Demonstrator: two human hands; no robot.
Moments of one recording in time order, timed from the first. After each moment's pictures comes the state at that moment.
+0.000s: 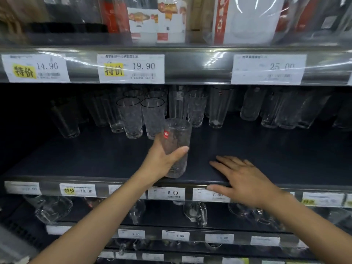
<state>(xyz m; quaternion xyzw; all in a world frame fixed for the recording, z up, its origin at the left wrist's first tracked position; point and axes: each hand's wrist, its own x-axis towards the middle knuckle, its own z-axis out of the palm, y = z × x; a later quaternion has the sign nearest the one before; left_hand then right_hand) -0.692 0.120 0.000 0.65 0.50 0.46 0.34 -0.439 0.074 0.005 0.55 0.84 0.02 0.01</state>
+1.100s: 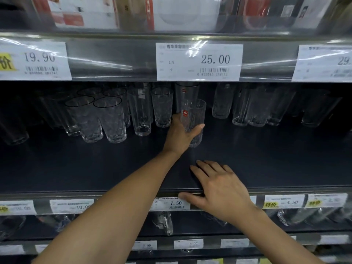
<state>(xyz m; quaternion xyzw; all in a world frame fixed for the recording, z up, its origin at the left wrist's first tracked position) -0.523 0.228 -0.006 0.66 0.49 0.49 0.30 -0.398 0.078 -0.034 0.57 0.80 0.15 -0.12</state>
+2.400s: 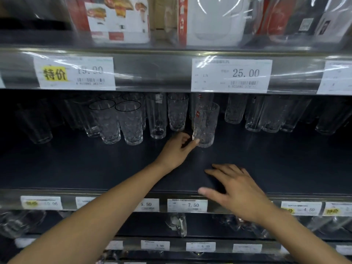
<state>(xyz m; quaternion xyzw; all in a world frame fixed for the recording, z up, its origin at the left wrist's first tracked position) -0.589 0.197 -0.011 0.73 0.51 0.37 0.27 -0.398 0.072 -0.001 0.57 0.81 -0.03 -0.11</state>
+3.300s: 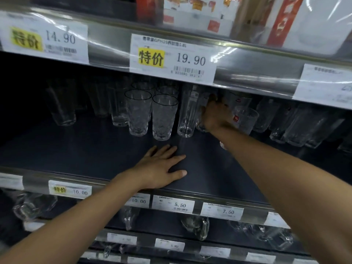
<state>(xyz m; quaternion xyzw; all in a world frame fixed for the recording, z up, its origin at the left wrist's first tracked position) -0.730 0.147 -0.011 0.84 0.53 0.00 0.13 -0.550 0.265 0.074 0.71 0.68 0.08 -0.17</state>
